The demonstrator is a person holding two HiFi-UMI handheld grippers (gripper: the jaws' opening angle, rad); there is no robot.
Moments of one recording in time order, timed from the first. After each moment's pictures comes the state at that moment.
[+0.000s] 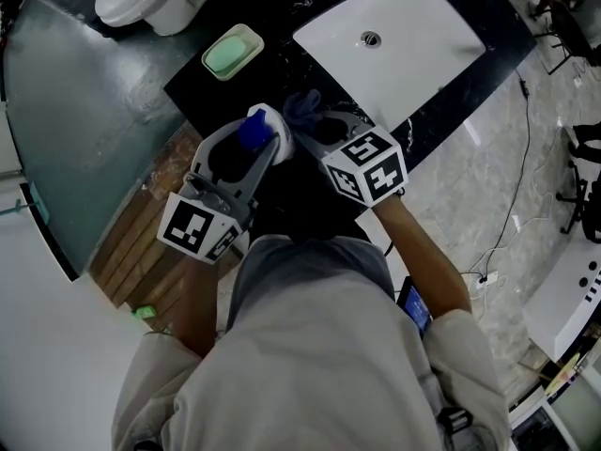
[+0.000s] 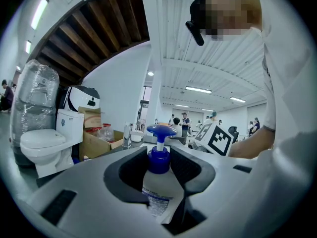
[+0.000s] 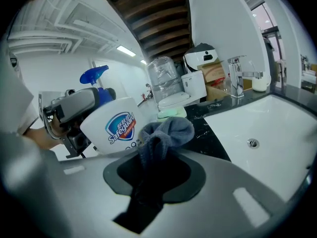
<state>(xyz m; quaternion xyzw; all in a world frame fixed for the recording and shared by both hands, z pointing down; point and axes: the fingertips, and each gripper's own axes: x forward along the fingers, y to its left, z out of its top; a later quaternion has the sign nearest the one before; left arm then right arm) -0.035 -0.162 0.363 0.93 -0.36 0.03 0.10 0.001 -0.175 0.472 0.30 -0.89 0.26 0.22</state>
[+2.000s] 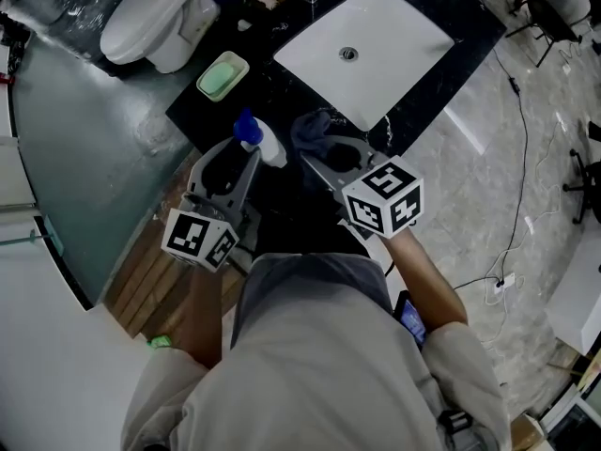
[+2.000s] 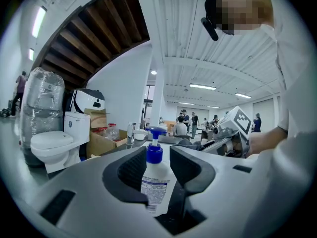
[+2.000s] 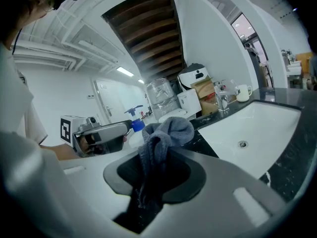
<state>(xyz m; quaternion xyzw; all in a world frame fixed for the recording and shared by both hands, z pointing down) -0.038 -0.133 0.362 0.92 -0.39 0.05 0.10 0.045 -0.117 0.406 0.34 -0.90 0.25 0.11</state>
